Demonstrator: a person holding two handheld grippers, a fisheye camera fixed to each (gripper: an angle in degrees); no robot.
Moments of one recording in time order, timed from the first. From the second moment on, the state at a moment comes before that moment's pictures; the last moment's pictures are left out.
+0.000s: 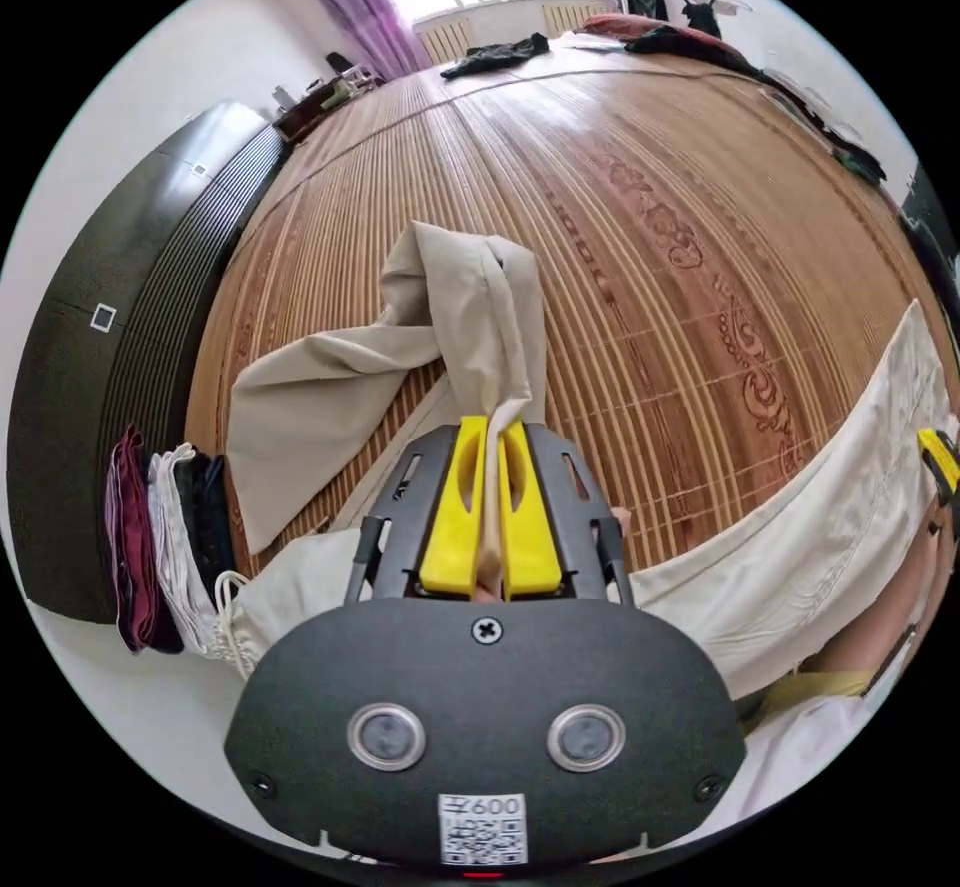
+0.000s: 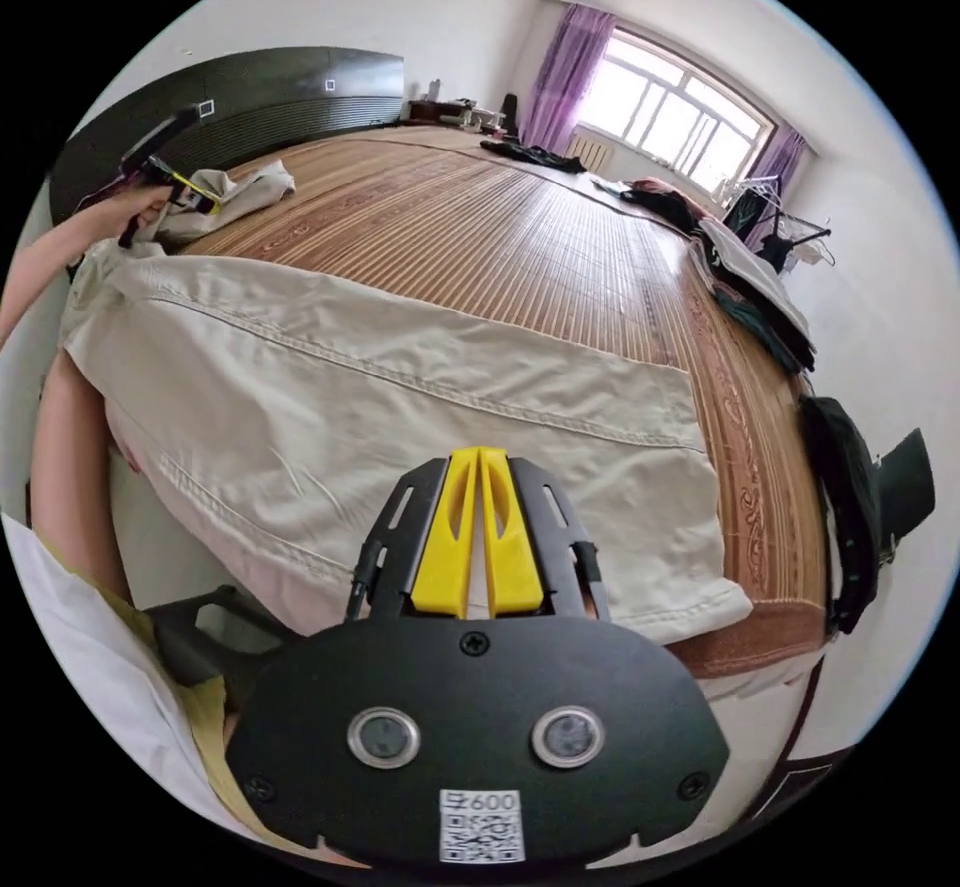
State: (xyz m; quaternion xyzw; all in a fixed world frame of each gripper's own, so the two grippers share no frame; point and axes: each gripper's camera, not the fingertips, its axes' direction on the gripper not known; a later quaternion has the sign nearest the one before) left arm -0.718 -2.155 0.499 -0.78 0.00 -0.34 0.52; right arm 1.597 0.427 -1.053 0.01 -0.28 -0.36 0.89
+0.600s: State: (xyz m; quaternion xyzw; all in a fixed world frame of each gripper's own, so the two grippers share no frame) left arm -0.537 -2.335 0.475 -0.62 0.17 -0.21 0.74; right arm 1.632 0.439 -1.081 0.03 -0.33 -0.32 0.89
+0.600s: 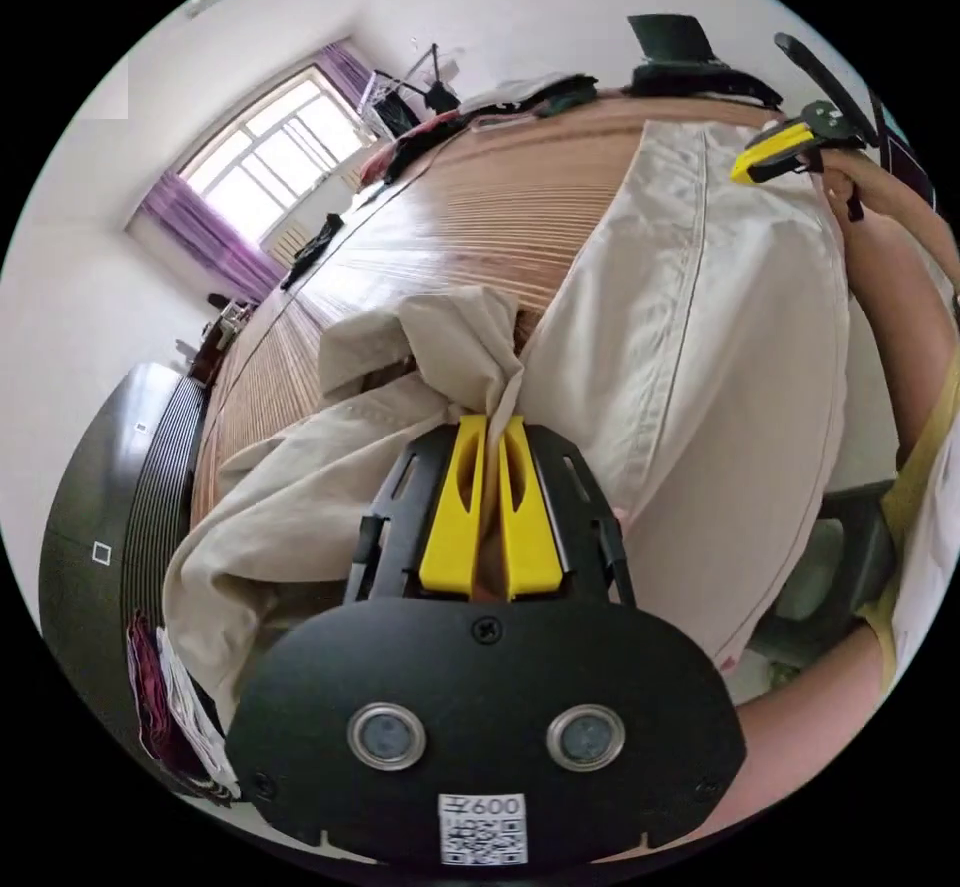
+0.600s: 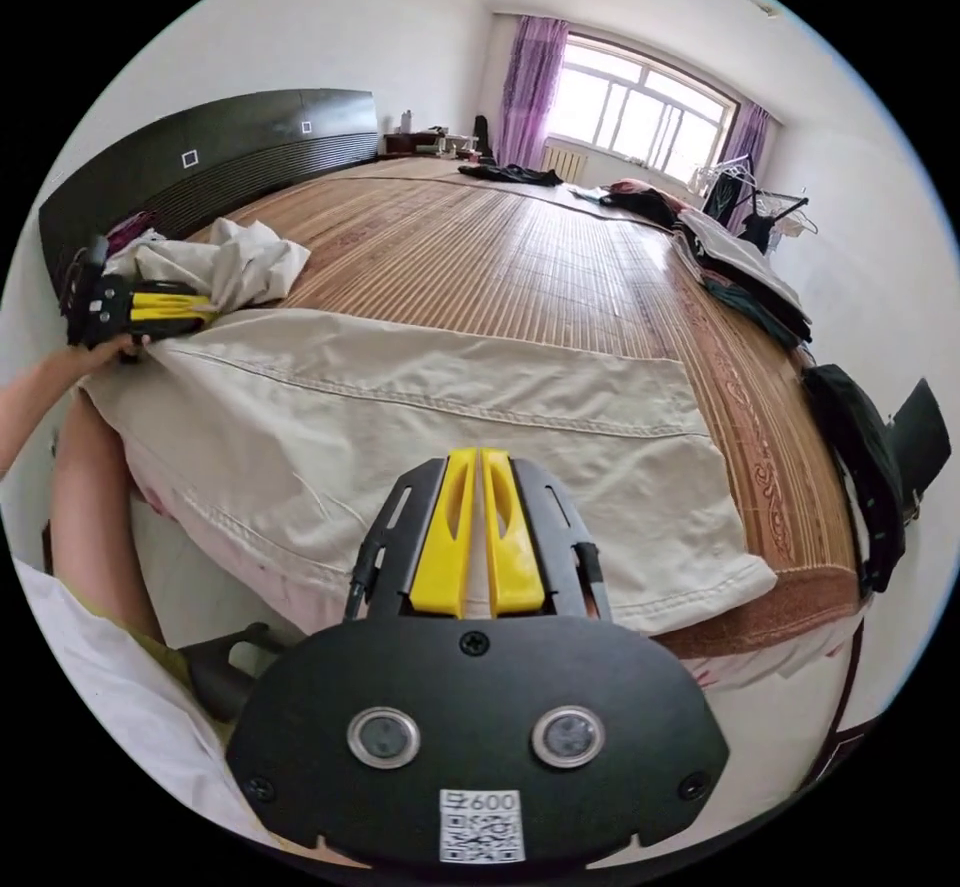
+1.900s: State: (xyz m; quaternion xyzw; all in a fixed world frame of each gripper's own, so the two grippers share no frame) left arm -0.699 -2.129 0.277 -0.77 -0.10 -0.20 0.59; right arm 1.578 0.282 -1.345 0.29 -0.55 -0.12 0.77
